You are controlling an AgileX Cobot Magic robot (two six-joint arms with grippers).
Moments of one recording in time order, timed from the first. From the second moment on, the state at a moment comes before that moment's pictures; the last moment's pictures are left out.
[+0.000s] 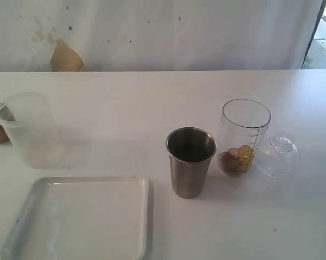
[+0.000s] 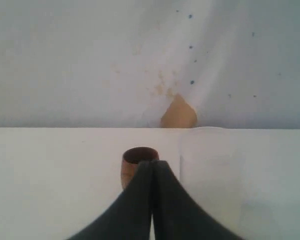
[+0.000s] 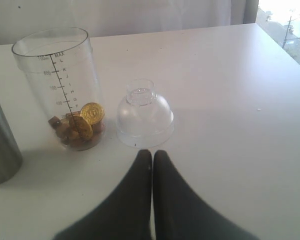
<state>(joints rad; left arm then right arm) 0.04 0.00 -0.01 0.10 0.09 -0.08 -0.08 0.00 -0.01 0.00 0.35 0.11</state>
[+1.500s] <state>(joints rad) 0.01 0.00 -0.01 0.14 0.24 -0.11 -0.08 0.00 -0.01 0.00 0.35 0.11</state>
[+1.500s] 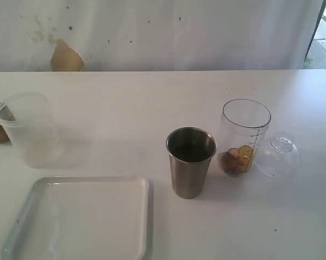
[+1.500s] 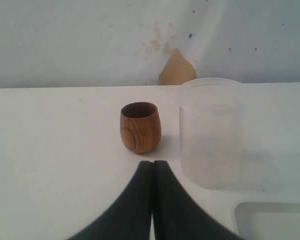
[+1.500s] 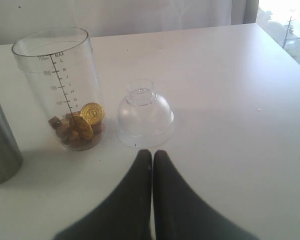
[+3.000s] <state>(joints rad) 0.01 0.00 -0.01 0.14 0.24 -0.11 -0.08 0.00 -0.05 -0.18 -0.31 0.44</state>
